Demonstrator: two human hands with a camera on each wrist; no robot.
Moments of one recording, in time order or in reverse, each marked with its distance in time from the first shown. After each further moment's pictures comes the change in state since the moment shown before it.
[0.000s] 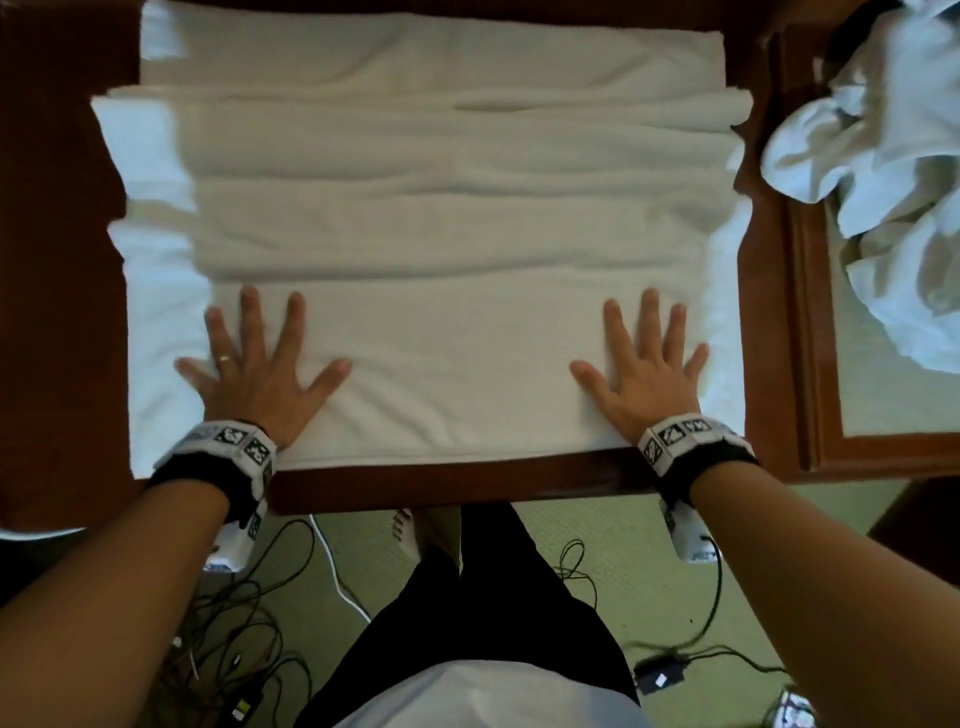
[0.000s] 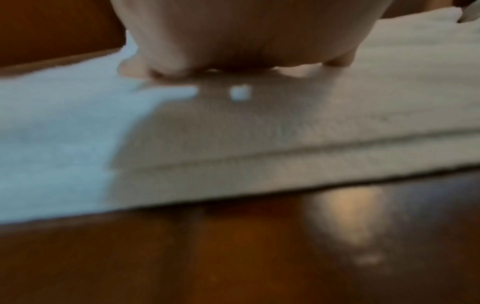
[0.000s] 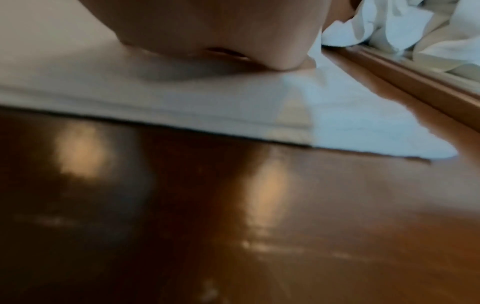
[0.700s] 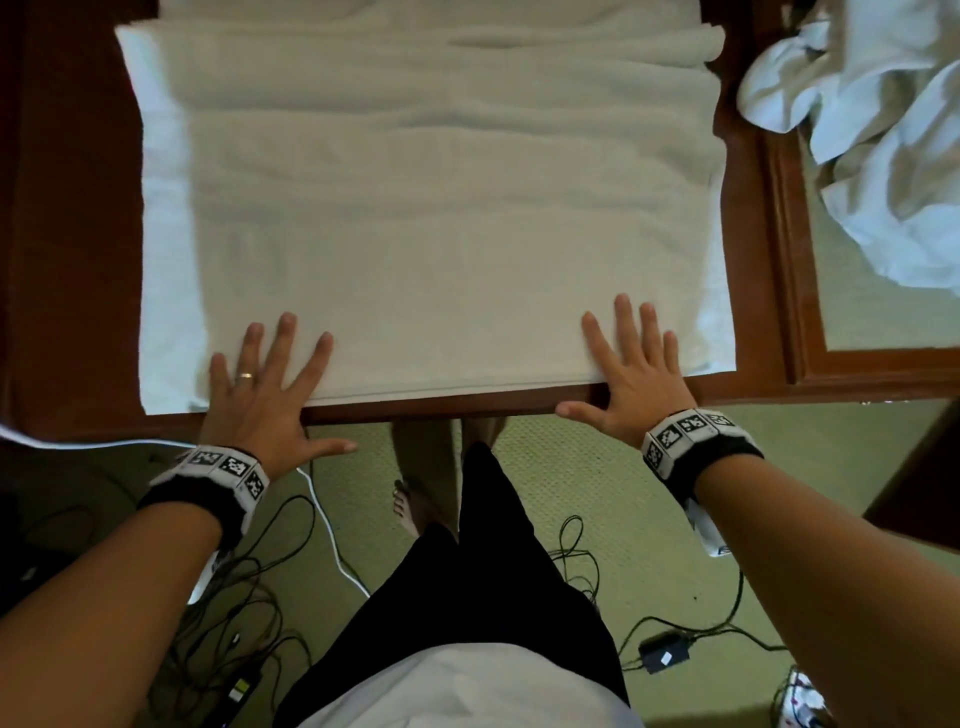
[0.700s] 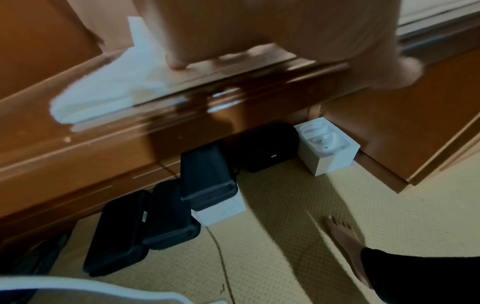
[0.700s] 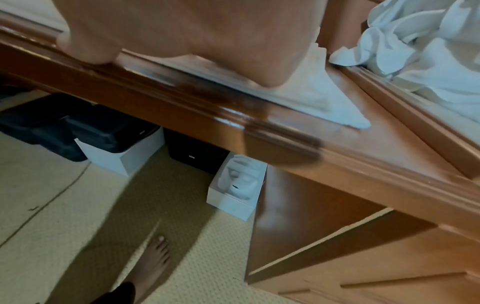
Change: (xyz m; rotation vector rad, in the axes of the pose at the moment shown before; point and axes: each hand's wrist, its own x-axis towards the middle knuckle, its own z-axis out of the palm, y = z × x) left_hand -0.086 -0.049 0.079 0.234 0.123 0.319; right_hand -0.087 0.013 0.046 -0.178 -0.034 -0.229
